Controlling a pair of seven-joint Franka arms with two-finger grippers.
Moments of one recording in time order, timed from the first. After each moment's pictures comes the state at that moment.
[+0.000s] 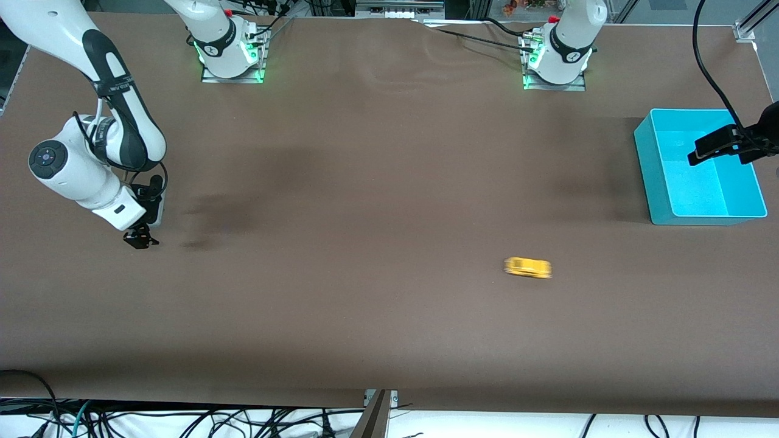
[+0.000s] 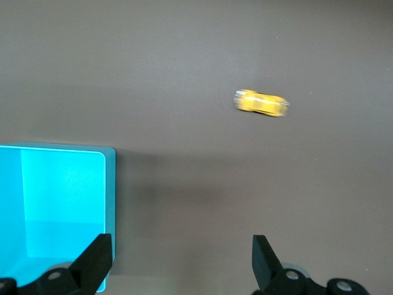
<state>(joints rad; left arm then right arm) 0.05 0.07 0.06 -1.52 -0.05 1.51 0.02 -0.14 0.37 0.01 -2.15 -0.02 2.60 -1.78</state>
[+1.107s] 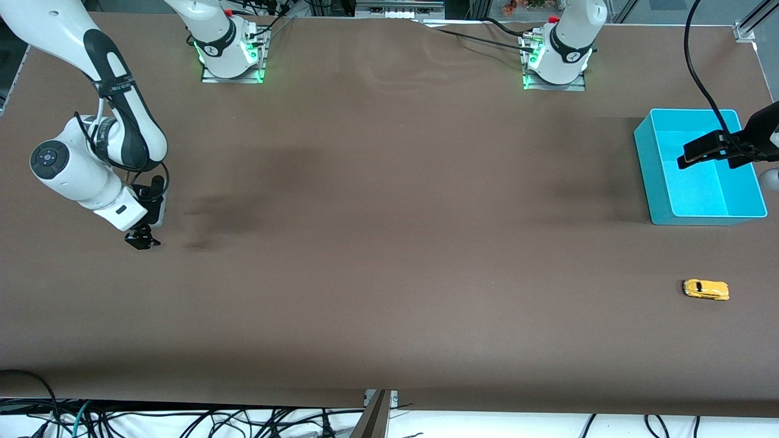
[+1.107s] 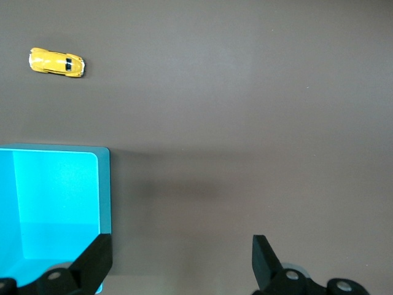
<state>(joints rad) 0.04 0.09 0.05 -1.52 -0.05 1.51 0.02 -0.14 0.37 0.01 -2.14 -0.02 2.59 -1.78</state>
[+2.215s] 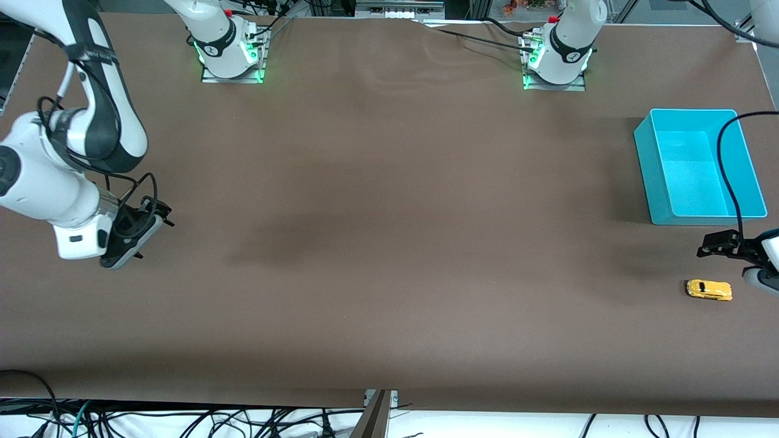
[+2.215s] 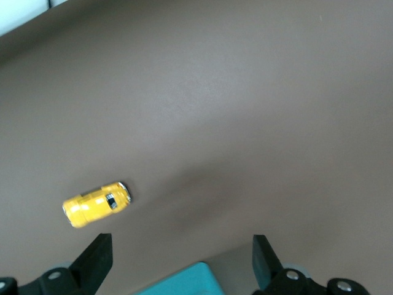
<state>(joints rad) 0.19 0.61 0.07 -1.20 -0.05 1.77 0.78 -0.10 0.35 0.13 -1.70 -0.02 2.05 -0.76</state>
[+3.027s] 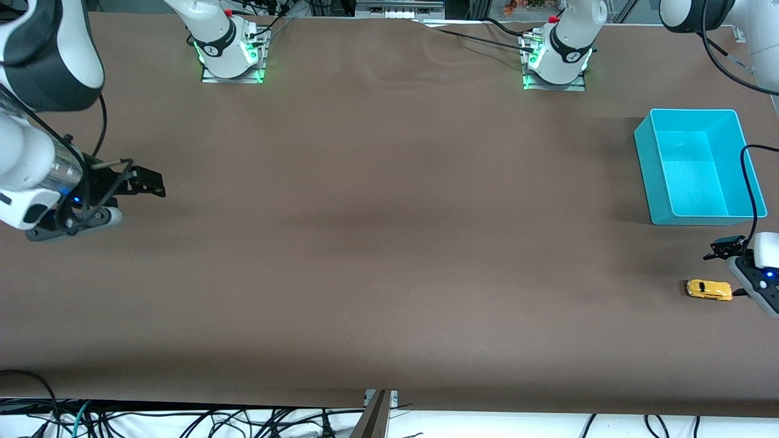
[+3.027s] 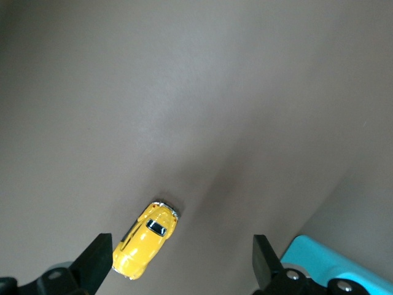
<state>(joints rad) 0.27 0.77 0.09 -1.20 -0.05 1.92 1.42 -0.09 0.28 0.21 -1.41 -0.02 1.56 -0.12</state>
